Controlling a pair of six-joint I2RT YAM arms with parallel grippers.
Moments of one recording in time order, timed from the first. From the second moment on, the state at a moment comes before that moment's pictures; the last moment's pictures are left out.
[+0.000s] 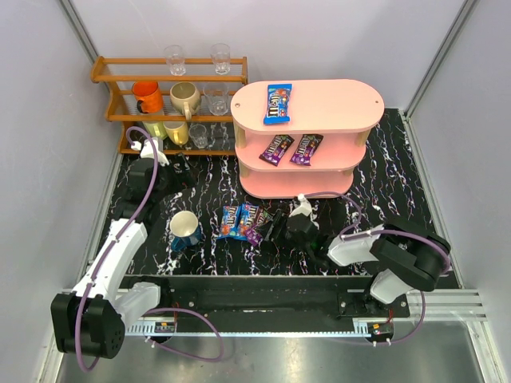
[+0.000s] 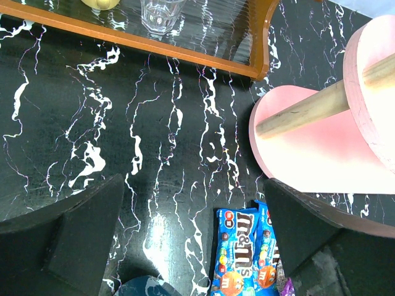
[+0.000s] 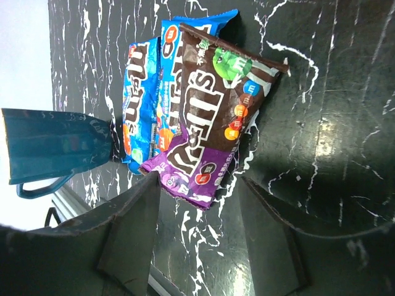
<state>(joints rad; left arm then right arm) -0.11 1.00 0.74 -0.17 0.07 -0.39 0.95 1.53 0.42 0.62 0.20 1.10</state>
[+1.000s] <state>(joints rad) -0.11 1.00 0.74 -0.17 0.07 -0.39 0.96 1.34 0.44 0.42 0.27 0.96</state>
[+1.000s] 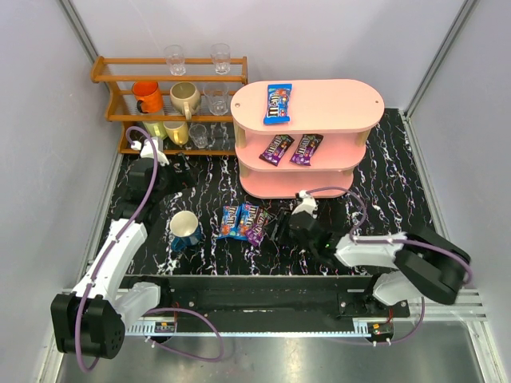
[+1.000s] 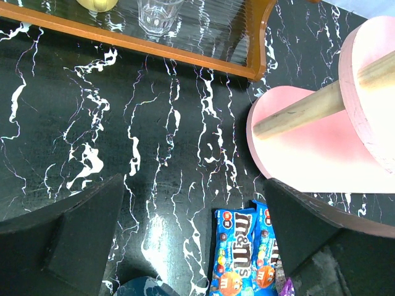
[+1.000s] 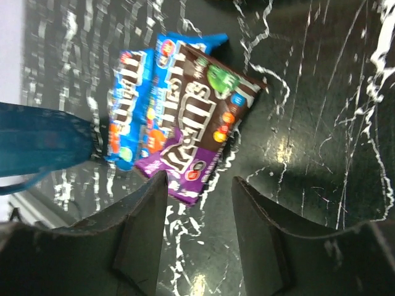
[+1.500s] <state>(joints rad) -0.11 1.00 0.74 -0.17 0.07 -0.39 0.96 1.57 0.49 0.54 0.21 1.05</state>
